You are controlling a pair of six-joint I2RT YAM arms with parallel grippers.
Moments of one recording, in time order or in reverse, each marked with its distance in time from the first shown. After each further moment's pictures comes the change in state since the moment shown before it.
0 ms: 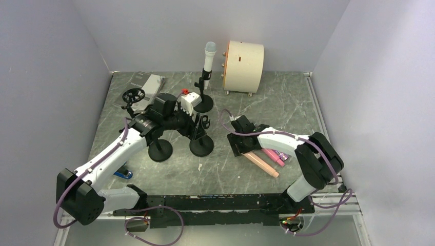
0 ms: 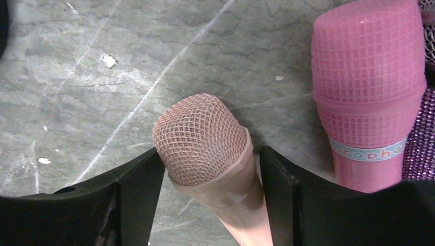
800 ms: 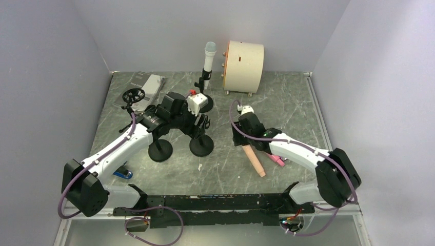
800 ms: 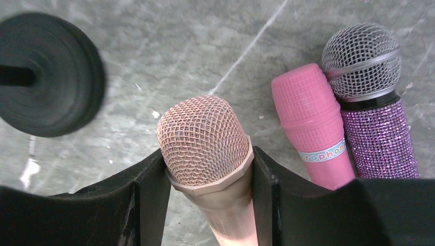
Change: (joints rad) left arm -0.053 0.090 0.060 -0.054 -0.172 0.124; right arm 0.007 -0.217 -0.061 0.183 0.084 0.082
